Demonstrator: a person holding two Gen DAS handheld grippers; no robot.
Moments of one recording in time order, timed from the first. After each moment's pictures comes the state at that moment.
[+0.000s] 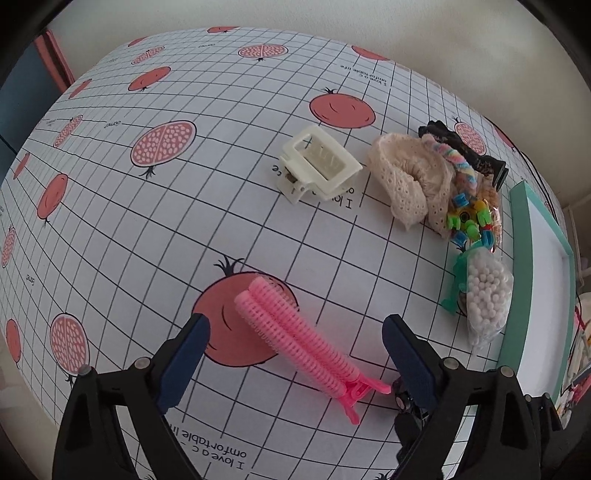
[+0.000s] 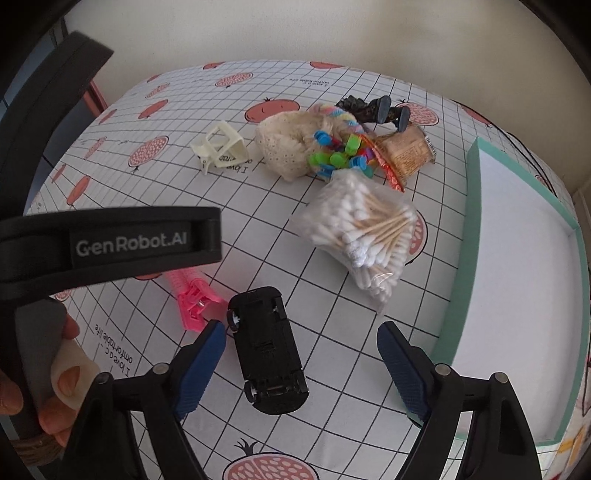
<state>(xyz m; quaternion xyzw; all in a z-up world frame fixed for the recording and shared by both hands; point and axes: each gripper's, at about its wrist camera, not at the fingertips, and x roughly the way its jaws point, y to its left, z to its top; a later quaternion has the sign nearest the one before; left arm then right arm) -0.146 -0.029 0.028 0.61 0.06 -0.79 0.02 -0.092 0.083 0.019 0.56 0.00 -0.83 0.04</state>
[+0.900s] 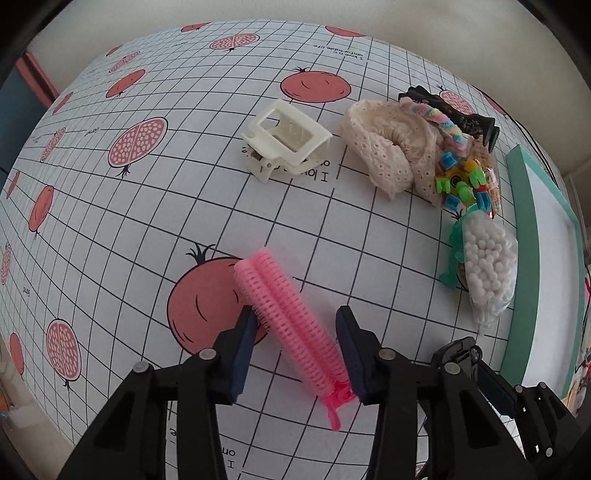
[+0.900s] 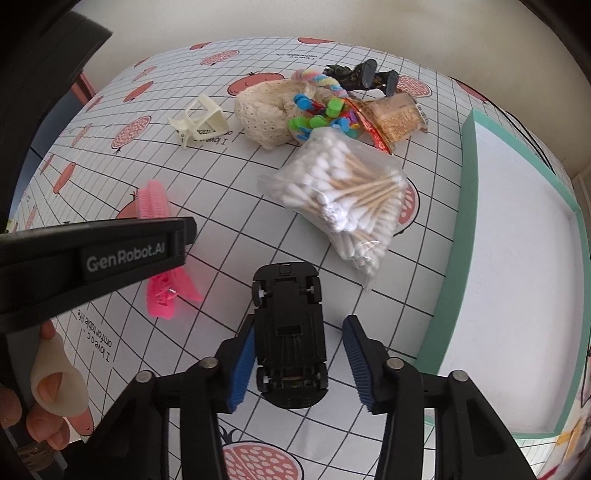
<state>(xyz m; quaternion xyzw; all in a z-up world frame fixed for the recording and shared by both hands) -0.141 -0.009 0.021 0.62 0.02 -0.78 -0.01 -0.091 0.101 0.007 0.59 0.00 -0.80 0.03</state>
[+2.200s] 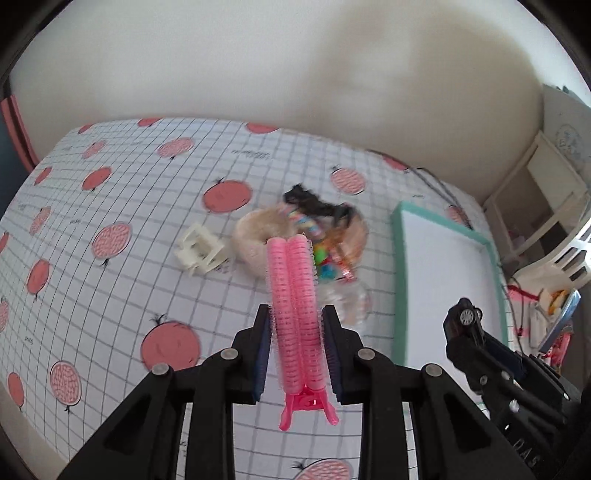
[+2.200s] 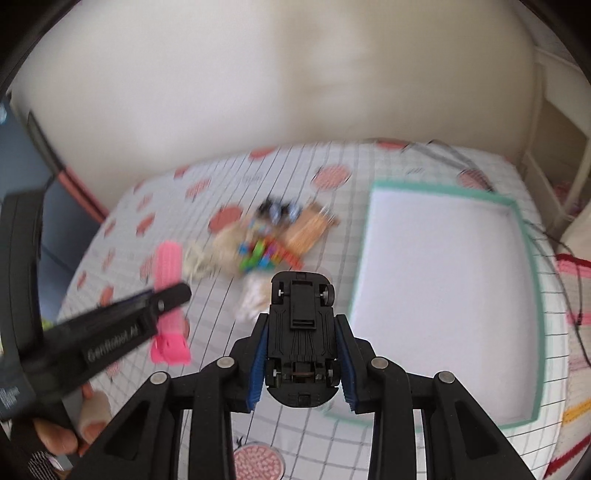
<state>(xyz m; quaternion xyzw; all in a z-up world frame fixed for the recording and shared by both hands) -0.126 0.046 0.123 0.50 0.03 -0.86 -0.11 -0.053 0.189 0.100 0.45 -0.16 -0.88 -0.01</state>
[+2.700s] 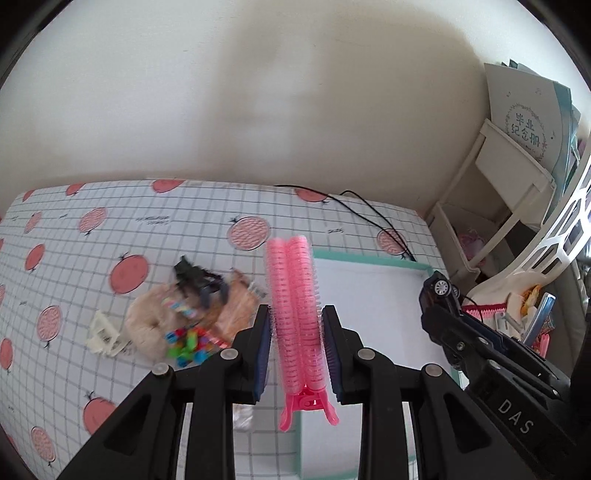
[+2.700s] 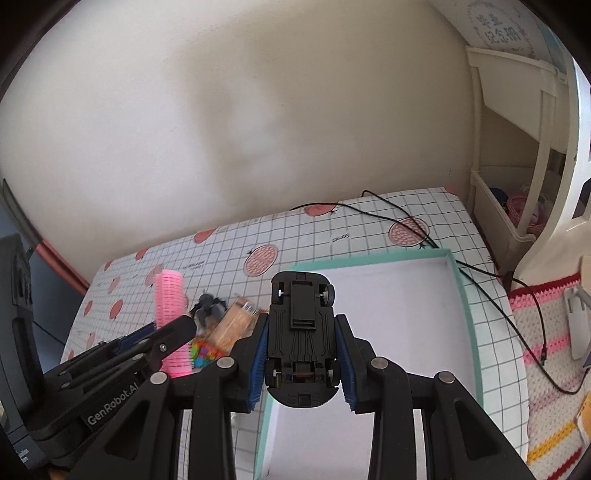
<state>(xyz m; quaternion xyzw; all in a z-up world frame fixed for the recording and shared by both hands) -0.172 0.159 0.152 0.46 0.01 -0.87 -0.20 -0.081 0.289 0.135 0.39 -0.21 -0.90 -0.09</state>
